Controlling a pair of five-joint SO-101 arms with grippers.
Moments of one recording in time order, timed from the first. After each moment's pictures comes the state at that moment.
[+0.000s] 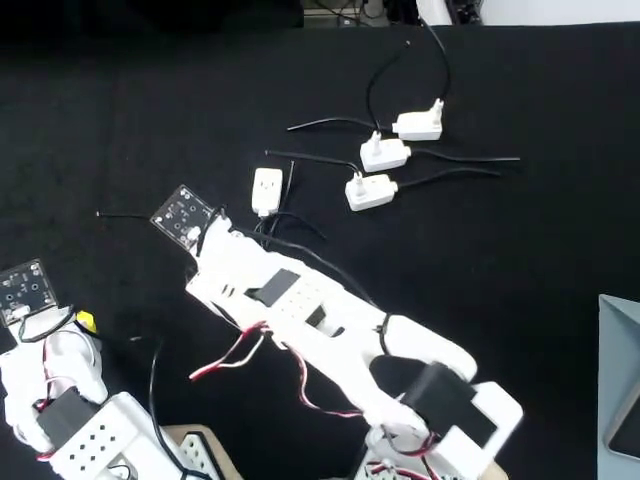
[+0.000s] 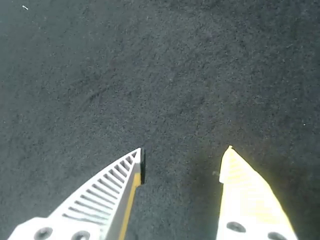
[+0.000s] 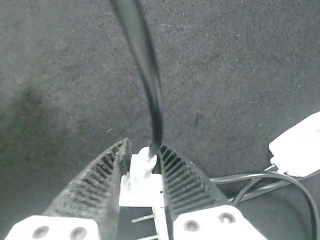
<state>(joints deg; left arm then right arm) -52.0 -99.4 90.7 60.6 -21.4 -48.3 -4.0 44.6 16.7 7.5</state>
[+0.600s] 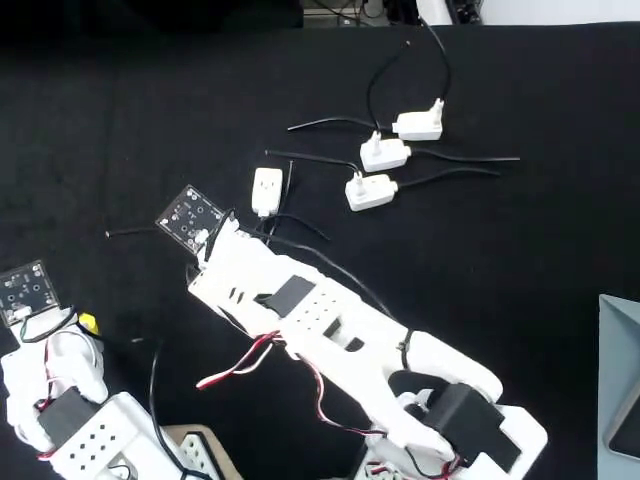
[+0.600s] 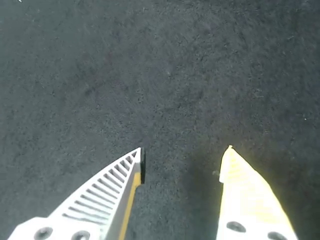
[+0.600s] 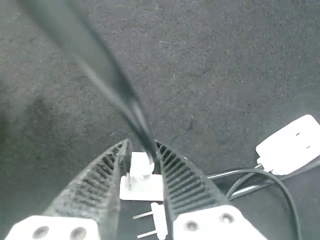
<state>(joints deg) -52.0 -99.4 91.7 60.6 -21.4 -48.4 -13.1 48.5 17.0 7.6</state>
